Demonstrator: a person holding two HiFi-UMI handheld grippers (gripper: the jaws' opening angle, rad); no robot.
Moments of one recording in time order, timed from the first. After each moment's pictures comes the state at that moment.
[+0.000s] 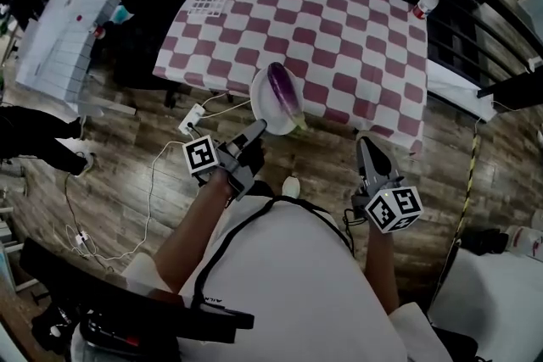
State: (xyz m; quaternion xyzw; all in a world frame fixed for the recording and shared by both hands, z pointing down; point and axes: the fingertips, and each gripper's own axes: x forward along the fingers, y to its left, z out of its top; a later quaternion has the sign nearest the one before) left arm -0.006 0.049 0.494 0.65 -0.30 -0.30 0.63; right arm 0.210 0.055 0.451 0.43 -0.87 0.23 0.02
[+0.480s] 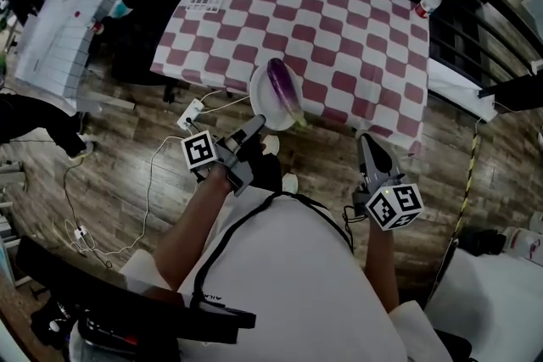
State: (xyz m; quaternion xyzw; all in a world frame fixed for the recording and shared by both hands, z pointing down) left arm -0.002 0.034 0.498 0.64 -0.31 -0.30 0.63; right arm 0.217 0.039 0.457 0.42 -0.87 0.23 0.03
